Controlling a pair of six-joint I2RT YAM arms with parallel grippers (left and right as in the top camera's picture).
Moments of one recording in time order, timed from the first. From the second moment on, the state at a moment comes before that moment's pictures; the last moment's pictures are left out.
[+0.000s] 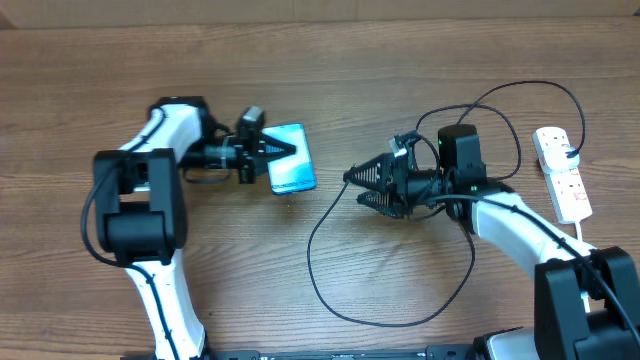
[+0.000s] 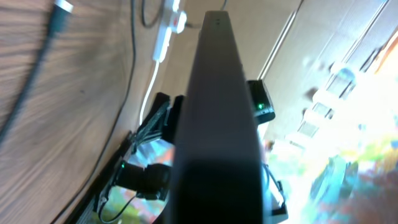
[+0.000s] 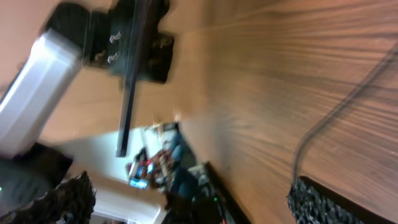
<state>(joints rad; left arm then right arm) 0.03 2.22 1.51 -1.44 1.48 0.22 0.22 1.60 0.78 -0.04 -1.10 0.81</state>
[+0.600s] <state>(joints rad) 0.11 2.22 1.51 -1.49 1.22 0.26 0.51 1.60 0.99 -0.47 -0.23 0.78</state>
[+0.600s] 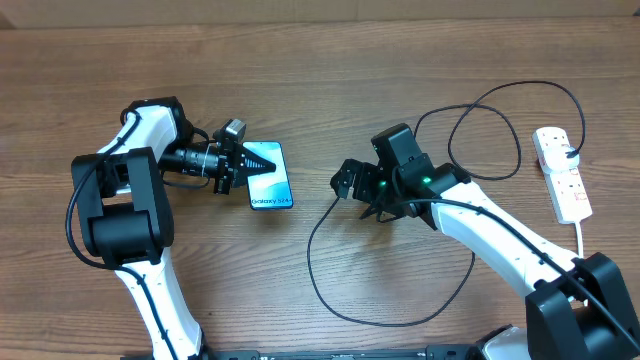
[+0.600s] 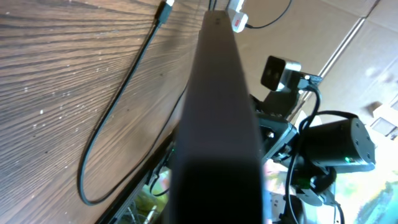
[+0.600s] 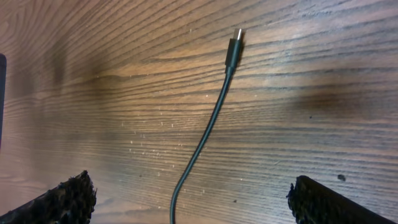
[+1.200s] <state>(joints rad) 0.11 2.22 1.51 -1.49 1.17 0.26 0.51 1.60 0.99 -0.47 -0.19 0.78</state>
